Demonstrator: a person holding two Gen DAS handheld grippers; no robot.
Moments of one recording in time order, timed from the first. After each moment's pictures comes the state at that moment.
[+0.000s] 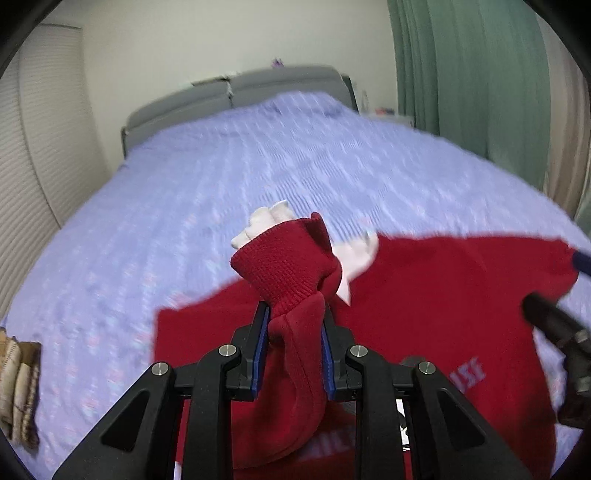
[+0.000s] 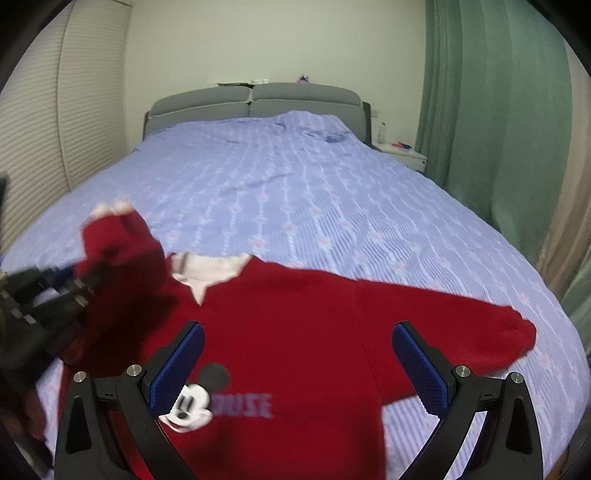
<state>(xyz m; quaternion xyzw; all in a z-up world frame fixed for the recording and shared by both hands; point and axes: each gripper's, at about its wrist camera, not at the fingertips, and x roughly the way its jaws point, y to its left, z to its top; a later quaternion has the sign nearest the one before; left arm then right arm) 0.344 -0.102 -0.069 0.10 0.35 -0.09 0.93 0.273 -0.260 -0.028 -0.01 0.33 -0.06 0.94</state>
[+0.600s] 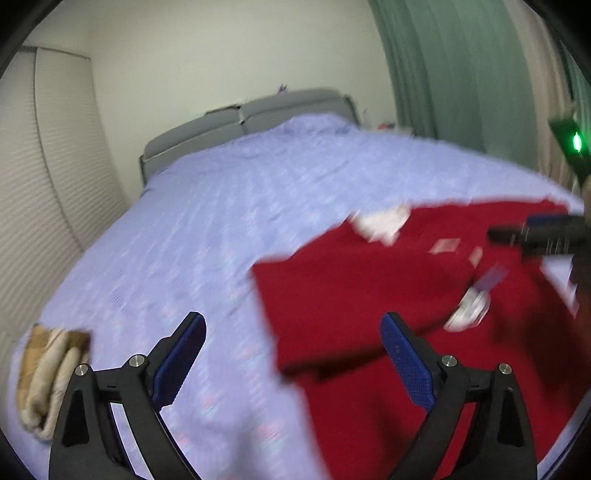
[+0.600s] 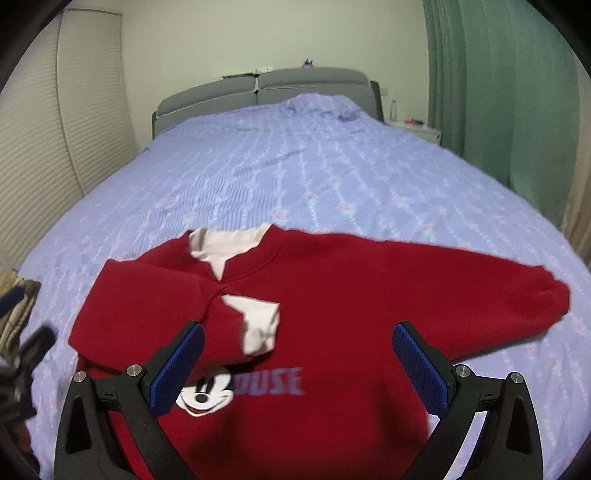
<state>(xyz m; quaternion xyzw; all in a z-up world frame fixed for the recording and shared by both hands) 0.243 0.017 -0.067 0.14 0.29 -0.08 0.94 0.276 -0.252 -0.065 0.04 0.36 -0.02 0.93</state>
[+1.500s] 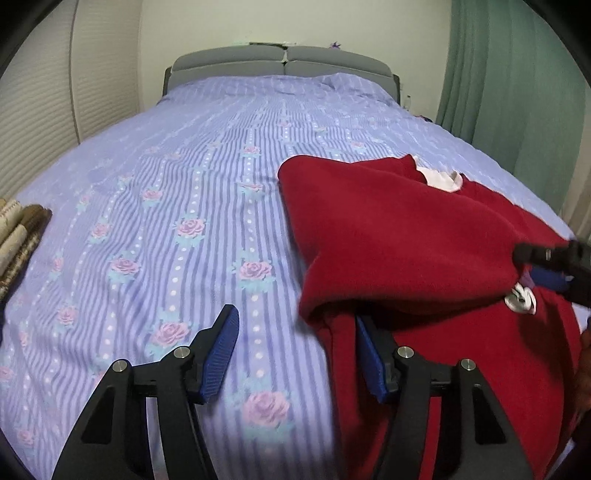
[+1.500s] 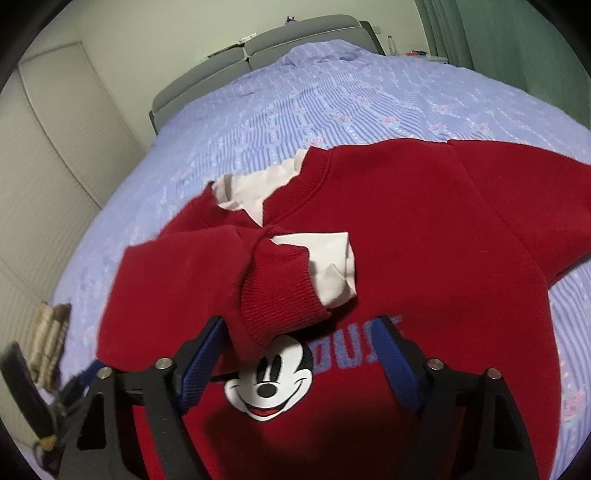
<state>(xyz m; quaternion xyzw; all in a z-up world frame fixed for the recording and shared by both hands) 0.279 0.057 -0.141 -0.01 0.38 -0.07 0.92 0.292 -0.229 -0.120 0.18 0.42 0.03 0.89</state>
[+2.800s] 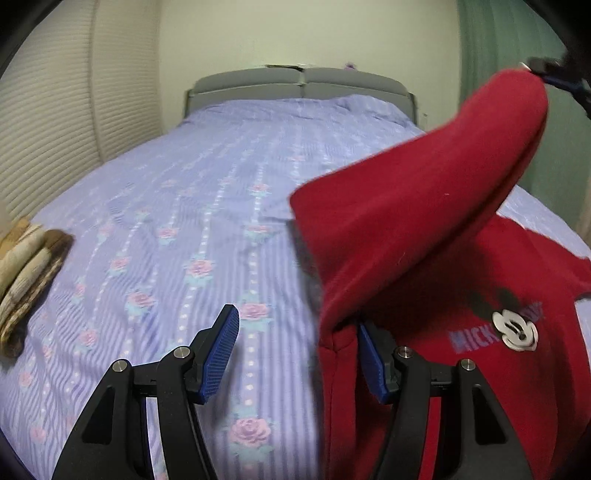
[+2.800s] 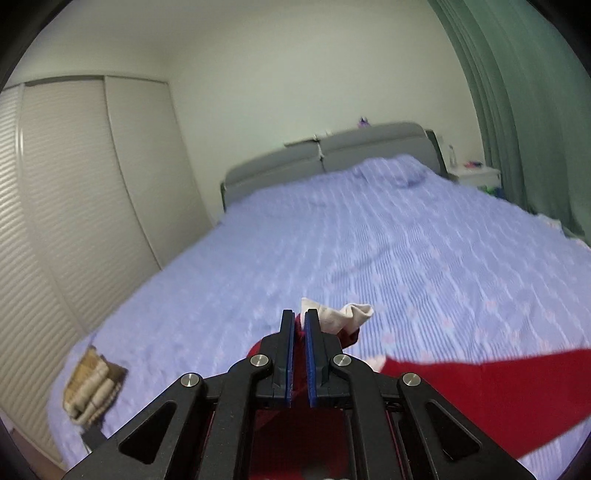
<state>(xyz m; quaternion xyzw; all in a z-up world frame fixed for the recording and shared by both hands) 0.284 0.044 -0.118 -0.01 0.34 0.00 0.94 0.318 -0.209 0.053 0.11 0.22 0.11 0.96</state>
